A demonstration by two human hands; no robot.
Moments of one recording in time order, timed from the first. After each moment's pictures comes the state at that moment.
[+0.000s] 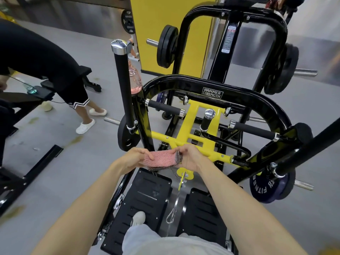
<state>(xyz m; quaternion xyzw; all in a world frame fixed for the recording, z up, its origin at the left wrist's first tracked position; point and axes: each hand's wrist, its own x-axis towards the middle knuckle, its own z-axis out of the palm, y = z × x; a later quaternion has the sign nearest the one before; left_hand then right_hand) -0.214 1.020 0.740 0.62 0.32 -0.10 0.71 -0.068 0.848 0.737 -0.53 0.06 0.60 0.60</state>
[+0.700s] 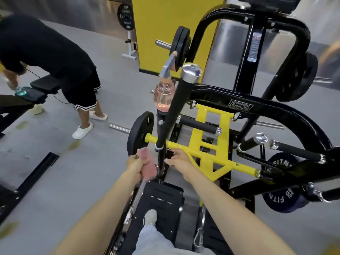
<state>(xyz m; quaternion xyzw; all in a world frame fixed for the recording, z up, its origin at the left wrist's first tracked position) -0.209 1.189 0.680 0.48 0.56 0.06 0.67 -0.113 1.045 0.715 -0.75 -0.02 0.42 0.51</state>
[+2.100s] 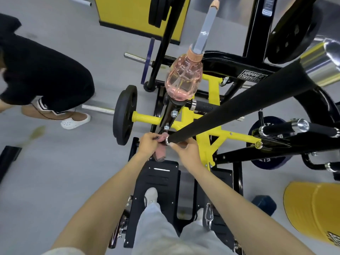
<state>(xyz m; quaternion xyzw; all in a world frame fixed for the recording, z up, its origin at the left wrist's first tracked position) -0.128 1.273 0.538 0.71 0.30 -0.10 0.63 -0.107 1.118 0.649 -0.80 -0.02 0.19 0.57</state>
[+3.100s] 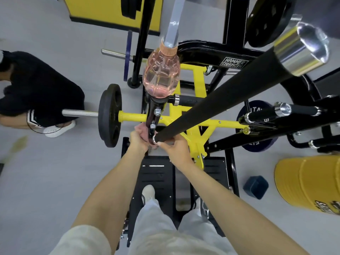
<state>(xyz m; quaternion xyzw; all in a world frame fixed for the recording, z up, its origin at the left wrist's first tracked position) -0.090 1.255 0.581 0.19 0.50 -0.04 0.85 -0.109 1.119 0.651 -0.82 -0.01 0.18 0.54</state>
